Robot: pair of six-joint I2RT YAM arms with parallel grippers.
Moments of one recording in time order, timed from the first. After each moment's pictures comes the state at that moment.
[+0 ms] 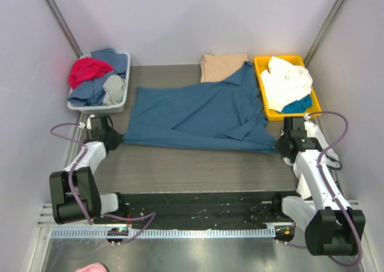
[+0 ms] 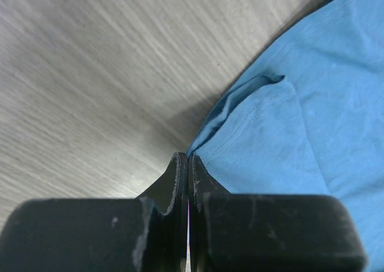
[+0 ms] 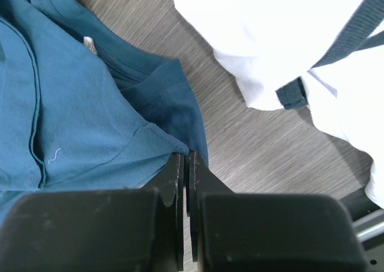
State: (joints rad) left arm 0.18 1.29 0.62 -0.19 -0.03 -0.74; right arm -0.03 0.98 0.70 -0.72 0.24 0.71
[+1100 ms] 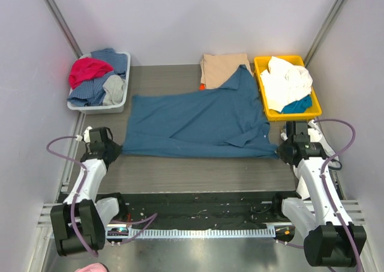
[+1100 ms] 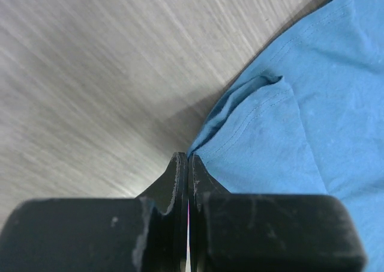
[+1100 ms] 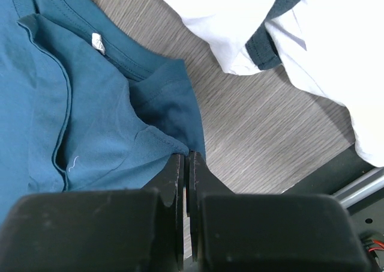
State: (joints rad) left arm 0.18 1.02 0.48 -0.32 -0.09 -0.77; right arm -0.04 0.88 0.71 -0.88 0.24 0.81
